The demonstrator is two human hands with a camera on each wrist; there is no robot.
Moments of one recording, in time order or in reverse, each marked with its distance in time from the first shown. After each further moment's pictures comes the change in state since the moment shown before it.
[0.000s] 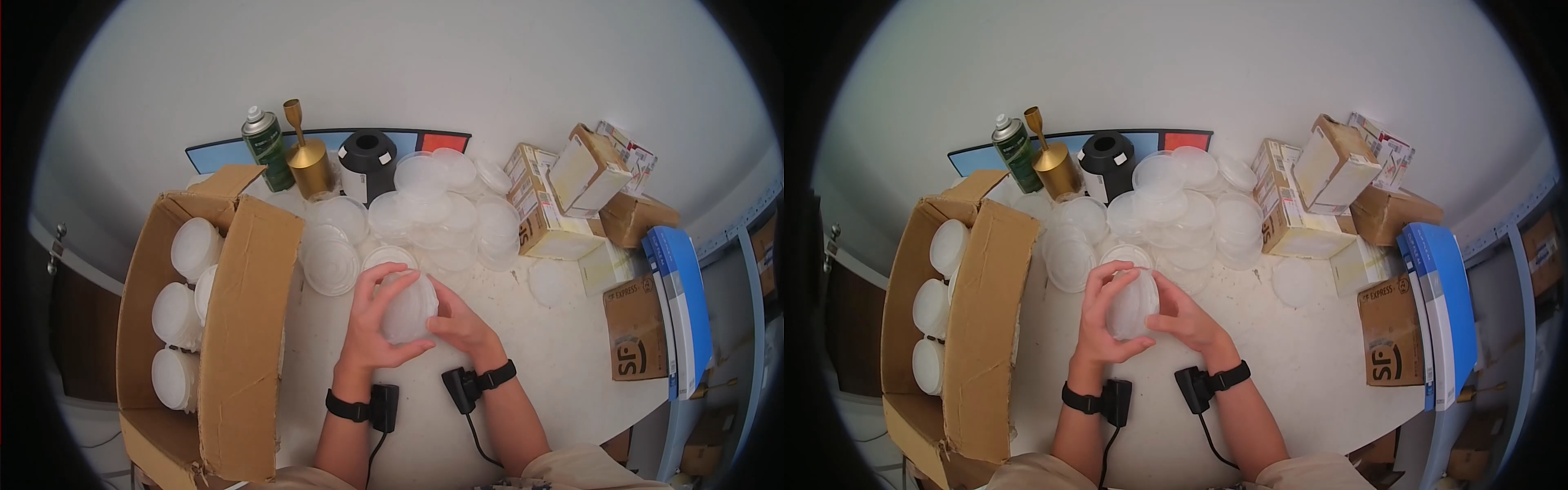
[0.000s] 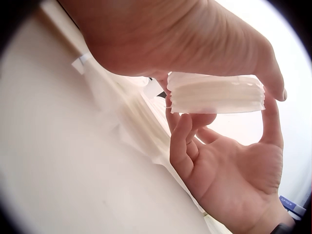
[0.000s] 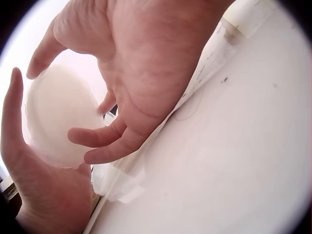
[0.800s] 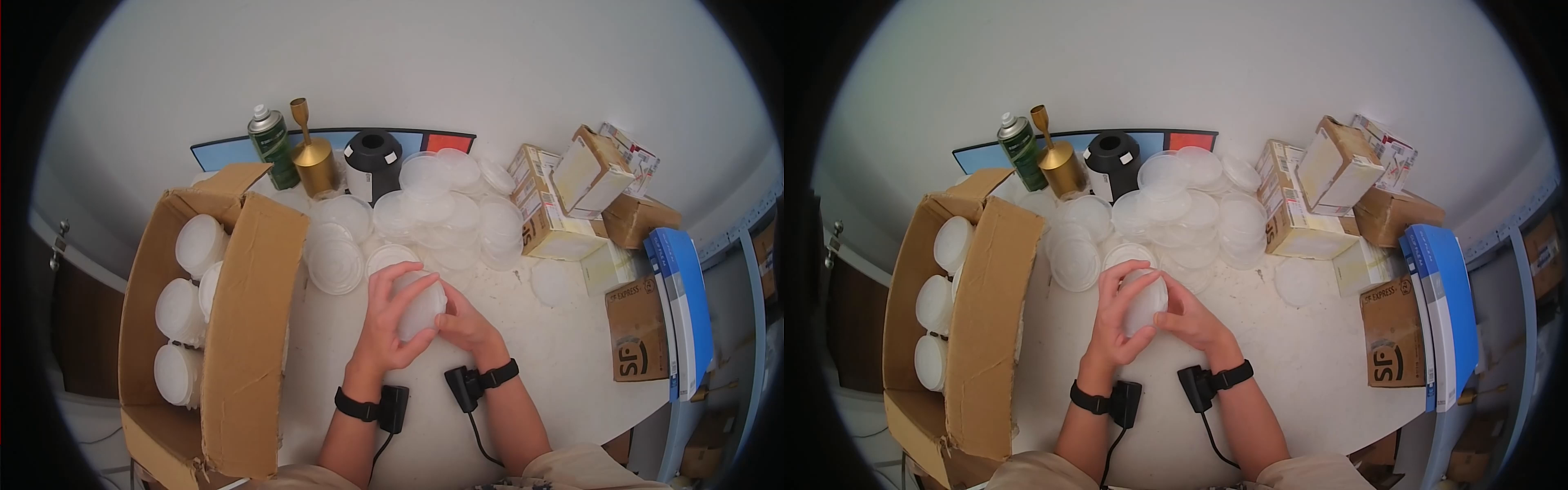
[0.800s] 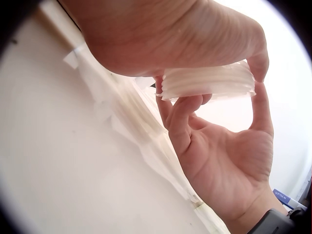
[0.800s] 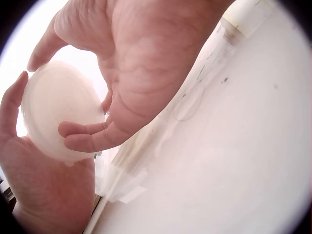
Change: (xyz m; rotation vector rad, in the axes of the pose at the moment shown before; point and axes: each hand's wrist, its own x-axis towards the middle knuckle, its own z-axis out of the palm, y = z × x) left_hand 0.003 0.013 0.008 -0.013 -0.028 -0.023; right_hand -0.002 0.003 -0.004 -0.010 0.007 0.007
